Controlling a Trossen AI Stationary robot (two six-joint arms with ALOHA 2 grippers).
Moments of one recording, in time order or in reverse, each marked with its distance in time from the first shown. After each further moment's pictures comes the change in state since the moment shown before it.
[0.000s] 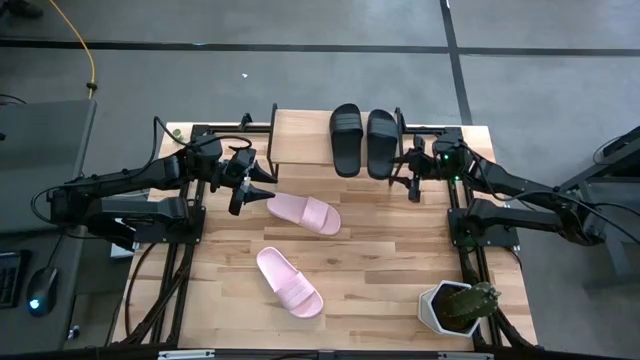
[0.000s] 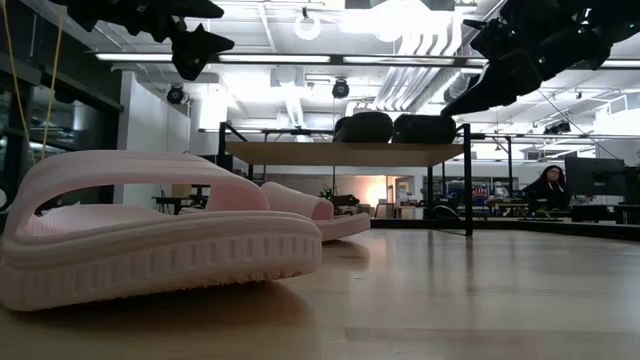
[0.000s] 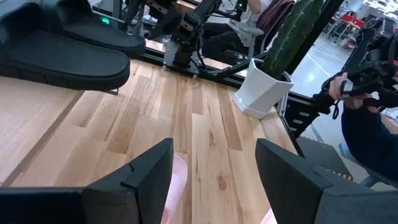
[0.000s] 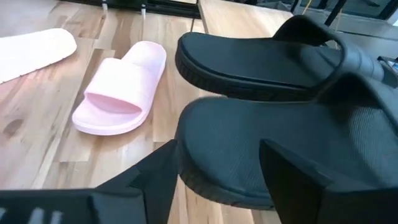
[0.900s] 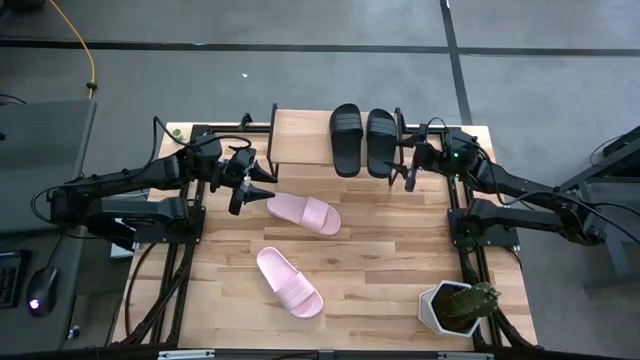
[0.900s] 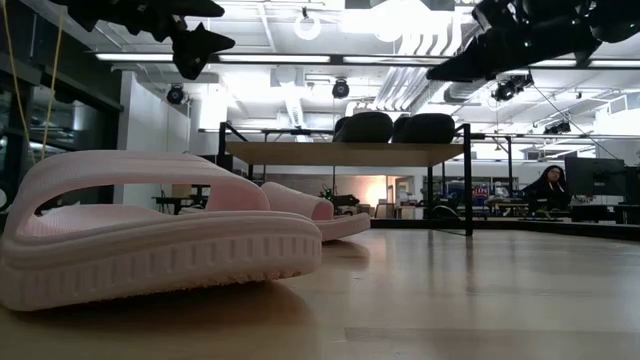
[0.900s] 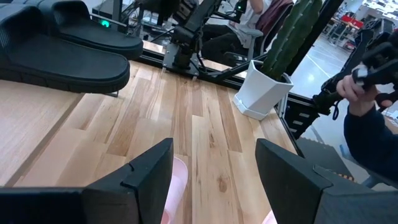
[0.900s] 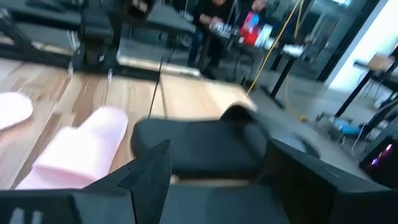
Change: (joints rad) left arm 0.000 0.000 0.000 0.008 0.000 0.003; right arm 0.003 -0.002 0.000 0.288 0.060 0.013
